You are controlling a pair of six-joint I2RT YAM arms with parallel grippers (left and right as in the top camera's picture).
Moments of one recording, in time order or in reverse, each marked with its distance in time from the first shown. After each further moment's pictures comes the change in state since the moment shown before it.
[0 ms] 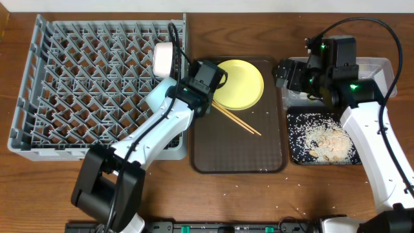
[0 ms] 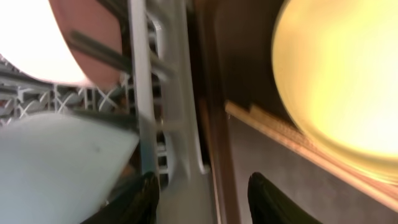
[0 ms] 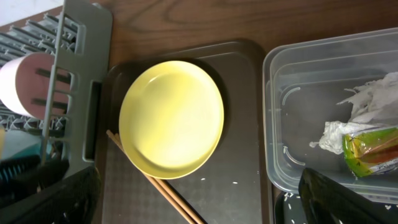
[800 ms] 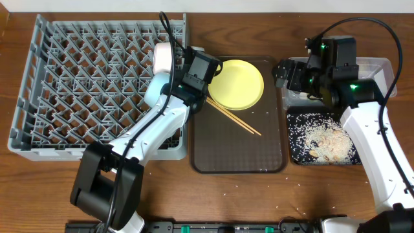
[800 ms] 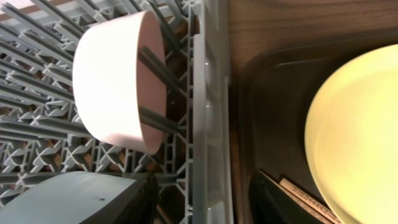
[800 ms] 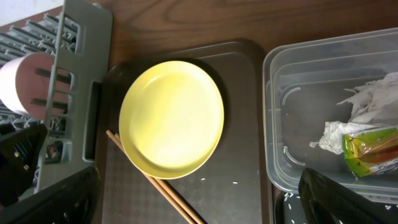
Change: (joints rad) left arm 0.033 0.003 0.000 0.175 -0.124 0.049; right arm 0.000 0.000 0.000 0.000 0.000 0.000
